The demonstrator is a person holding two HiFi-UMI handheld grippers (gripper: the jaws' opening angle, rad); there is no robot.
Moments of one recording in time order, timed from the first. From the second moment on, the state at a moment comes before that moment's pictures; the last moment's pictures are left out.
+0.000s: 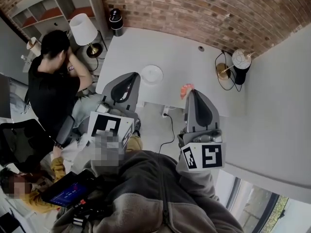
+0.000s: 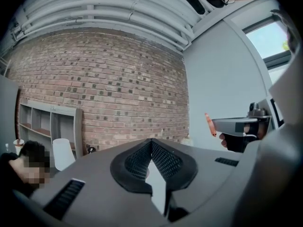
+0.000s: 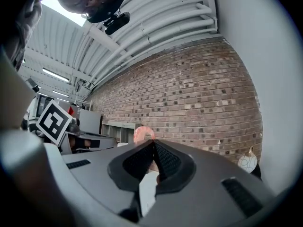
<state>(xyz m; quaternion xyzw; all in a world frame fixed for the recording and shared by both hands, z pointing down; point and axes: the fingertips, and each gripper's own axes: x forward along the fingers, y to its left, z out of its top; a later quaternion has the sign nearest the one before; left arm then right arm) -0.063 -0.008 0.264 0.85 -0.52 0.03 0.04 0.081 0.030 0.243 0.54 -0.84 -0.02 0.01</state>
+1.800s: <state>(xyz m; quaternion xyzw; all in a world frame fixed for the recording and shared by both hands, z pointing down) -0.087 -0.181 0.276 0.87 -0.49 0.04 0.07 0.037 -0.153 0.246 0.53 -0.85 0.01 0.02</state>
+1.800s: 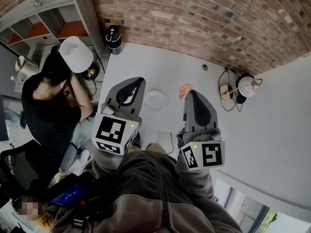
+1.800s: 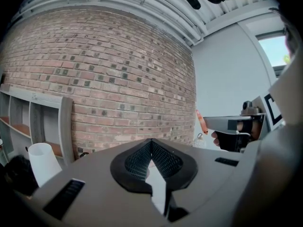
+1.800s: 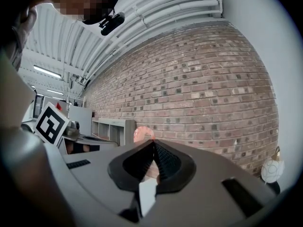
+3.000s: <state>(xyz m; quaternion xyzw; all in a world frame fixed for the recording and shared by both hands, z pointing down) -0.087 -0.196 0.310 0.84 -0.53 0.08 0.10 0.049 -0.178 0.282 0.51 -0.86 0.05 0.04</state>
